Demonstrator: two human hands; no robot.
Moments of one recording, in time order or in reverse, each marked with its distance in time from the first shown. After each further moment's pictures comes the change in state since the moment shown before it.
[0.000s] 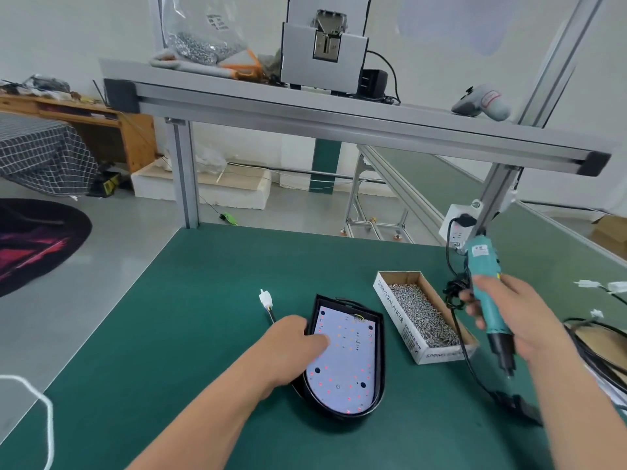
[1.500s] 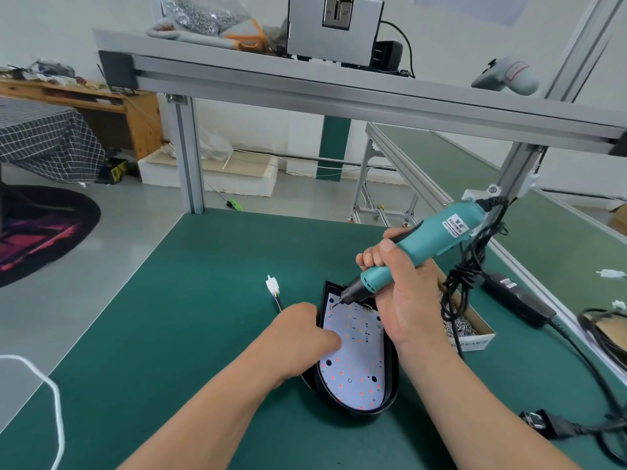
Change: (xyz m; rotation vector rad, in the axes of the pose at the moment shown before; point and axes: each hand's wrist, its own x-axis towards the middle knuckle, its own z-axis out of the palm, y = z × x) left_hand 0.003 -0.001 0.005 0.002 0.004 0.000; right_hand -0.047 -0.007 0.189 0.732 -0.277 -0.451
